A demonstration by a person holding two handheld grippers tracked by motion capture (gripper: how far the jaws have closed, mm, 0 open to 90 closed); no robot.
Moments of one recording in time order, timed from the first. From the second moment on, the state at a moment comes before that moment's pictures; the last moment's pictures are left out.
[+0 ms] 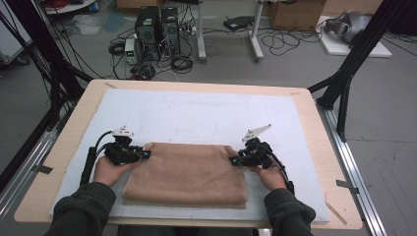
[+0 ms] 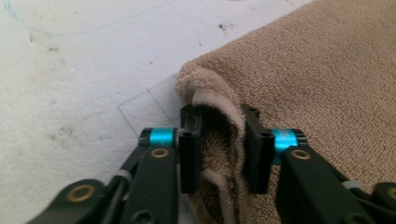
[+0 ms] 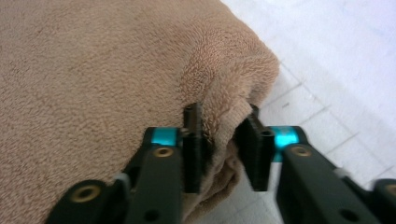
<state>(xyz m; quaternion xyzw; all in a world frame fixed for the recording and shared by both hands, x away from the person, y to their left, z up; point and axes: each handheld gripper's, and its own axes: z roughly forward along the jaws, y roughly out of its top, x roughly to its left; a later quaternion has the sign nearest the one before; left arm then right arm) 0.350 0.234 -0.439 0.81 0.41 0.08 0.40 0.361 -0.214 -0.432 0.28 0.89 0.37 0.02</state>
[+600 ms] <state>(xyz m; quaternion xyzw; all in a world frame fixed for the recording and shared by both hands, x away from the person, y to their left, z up) 0.404 0.200 -0.380 0.75 0.44 0.25 0.43 0.419 -0.219 -0.357 0.31 0.86 0.36 0.17</state>
